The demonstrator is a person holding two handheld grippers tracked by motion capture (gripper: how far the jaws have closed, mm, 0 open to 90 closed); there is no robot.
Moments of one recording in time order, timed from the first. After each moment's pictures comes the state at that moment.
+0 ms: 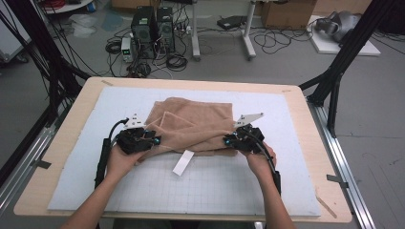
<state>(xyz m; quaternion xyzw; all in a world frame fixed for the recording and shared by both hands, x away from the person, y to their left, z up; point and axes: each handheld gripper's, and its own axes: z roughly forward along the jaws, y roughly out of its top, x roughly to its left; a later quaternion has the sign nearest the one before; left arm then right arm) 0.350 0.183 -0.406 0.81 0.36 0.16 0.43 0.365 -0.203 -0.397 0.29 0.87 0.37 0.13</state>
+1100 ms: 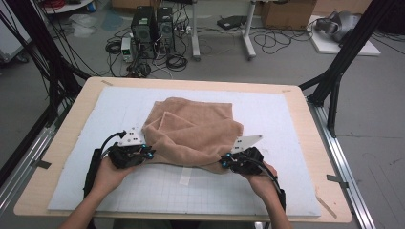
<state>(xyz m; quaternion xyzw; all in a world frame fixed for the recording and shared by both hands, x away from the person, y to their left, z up) 0.300 0.191 -0.400 0.85 0.29 0.16 0.40 0.306 -0.197 -0.406 0.20 0.90 0.39 0.09</state>
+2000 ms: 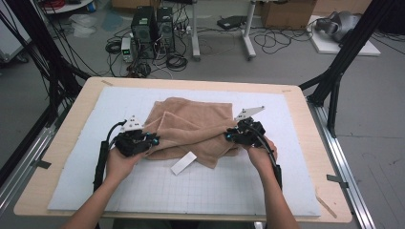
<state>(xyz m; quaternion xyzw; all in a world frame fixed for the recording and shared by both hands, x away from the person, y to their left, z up) 0.353 0.185 -0.409 0.79 0.39 0.14 0.45 0.383 -0.205 -0.389 0.31 0.87 0.36 0.13</state>
